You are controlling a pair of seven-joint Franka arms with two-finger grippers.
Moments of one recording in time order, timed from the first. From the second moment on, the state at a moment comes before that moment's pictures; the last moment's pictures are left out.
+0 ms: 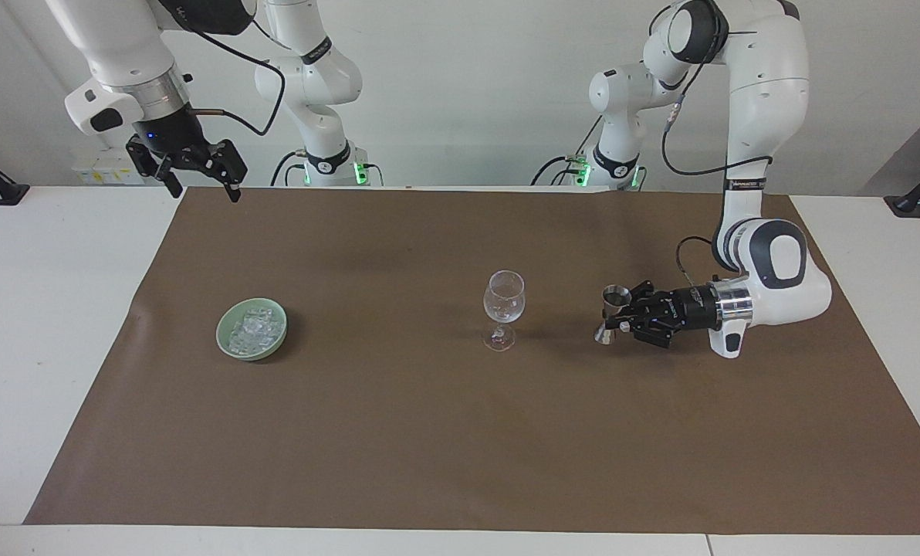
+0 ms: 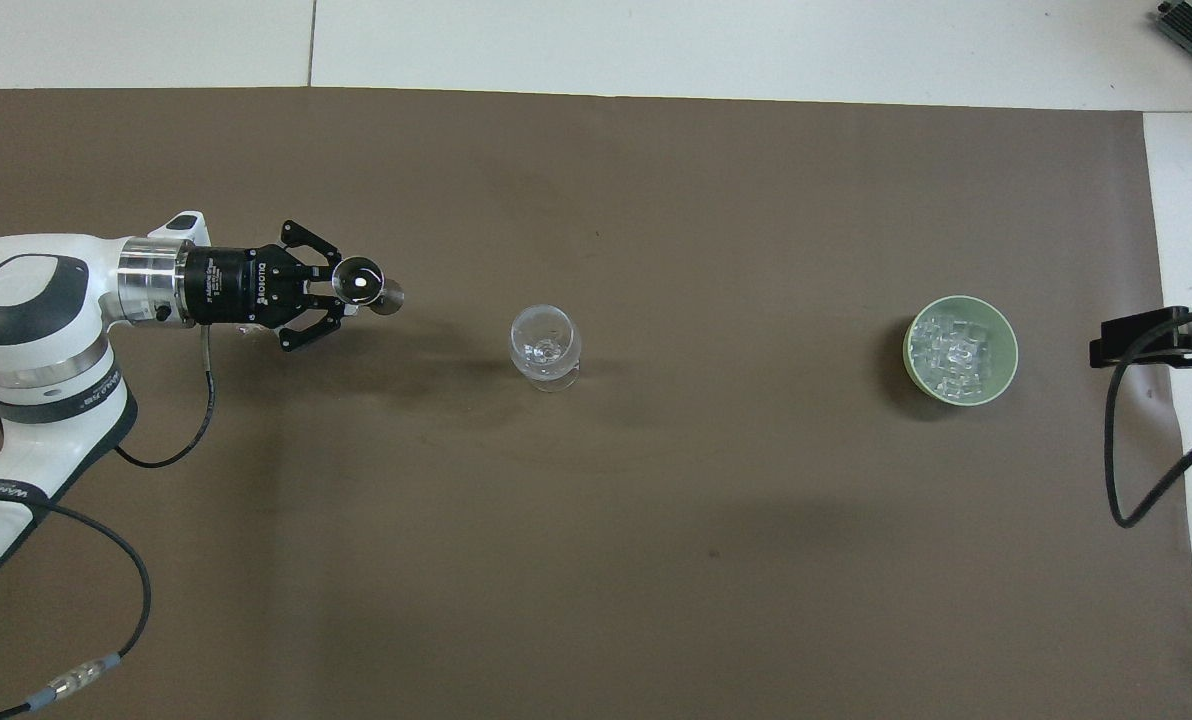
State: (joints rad) left arm 0.16 0.45 -0.14 -1.83 -1.32 1.67 -0.75; right arm 0.00 -0.09 -0.05 -1.65 -0.02 1.57 0.04
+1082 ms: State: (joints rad) left arm 0.04 0.40 -0.17 -1.78 -1.32 1.87 -0.87; right arm 0.00 -0.09 -0.05 -1.65 -0.02 1.57 0.04
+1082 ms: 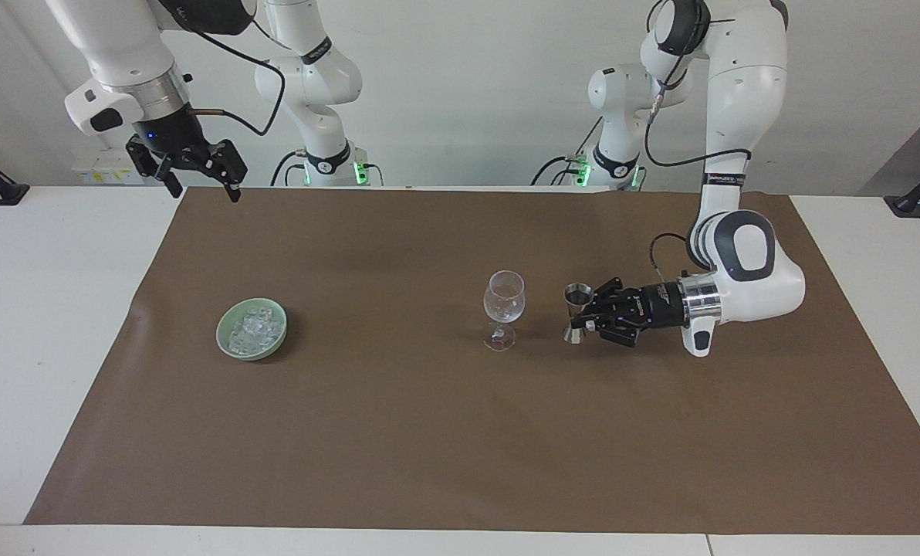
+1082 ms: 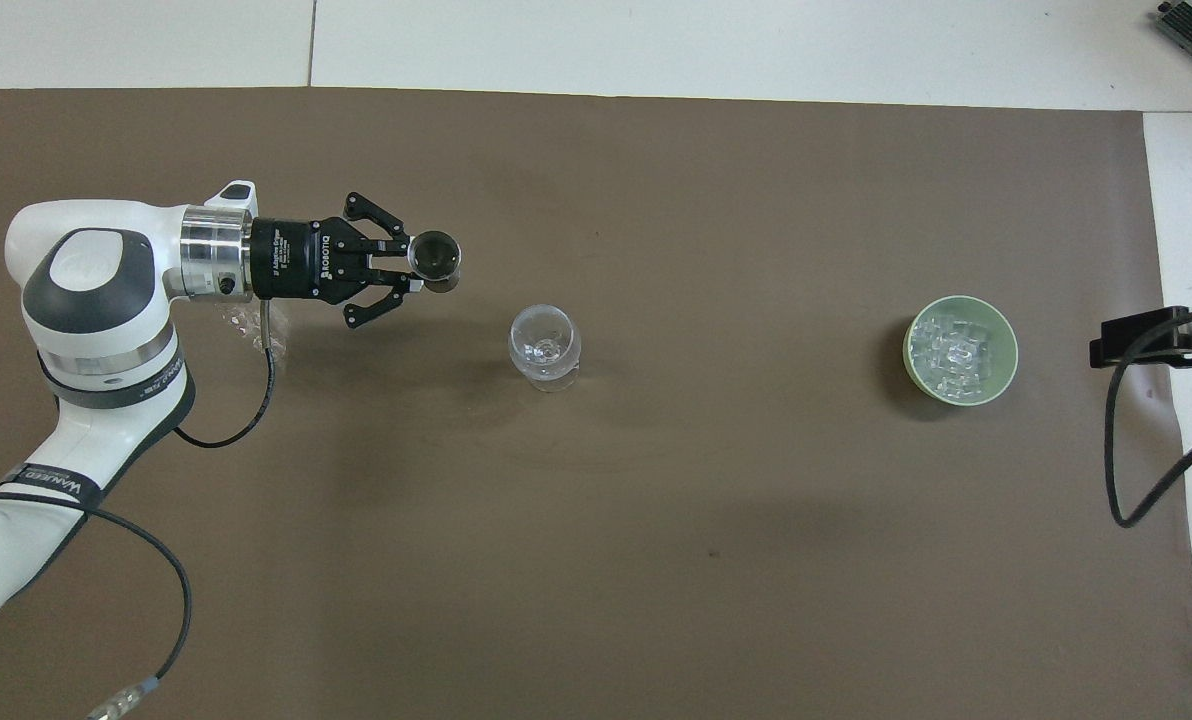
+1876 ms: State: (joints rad) left arm -0.03 0.30 -0.17 -1.78 -1.18 2.03 -0.98; right arm 0.00 -0.09 -0.06 -1.65 -0.02 1.55 0.04
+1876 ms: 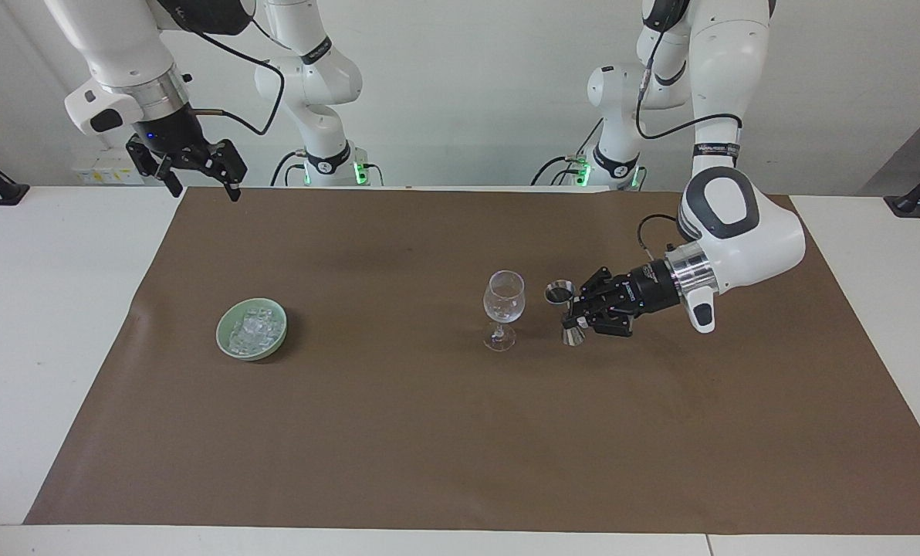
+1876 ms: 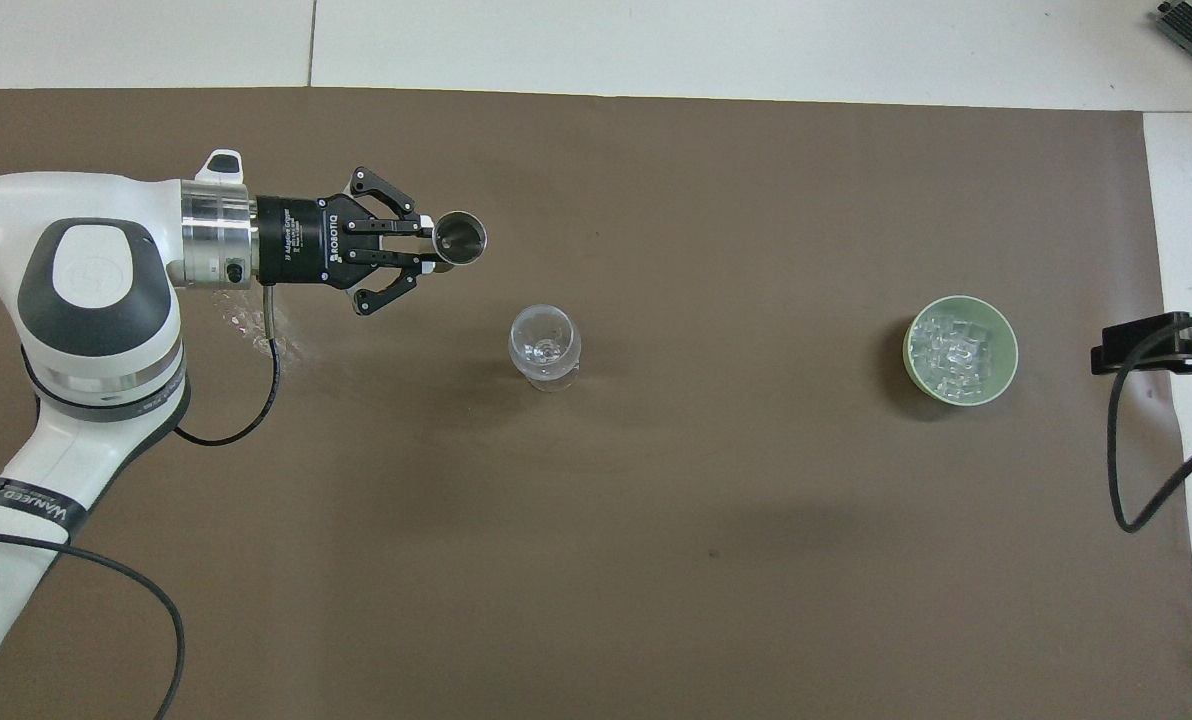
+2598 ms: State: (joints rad) left arm -0.07 0.27 -0.17 -1.78 -1.11 2.08 -0.98; right arm 0.00 -0.09 -0.06 -1.65 -0.02 1.54 0.04
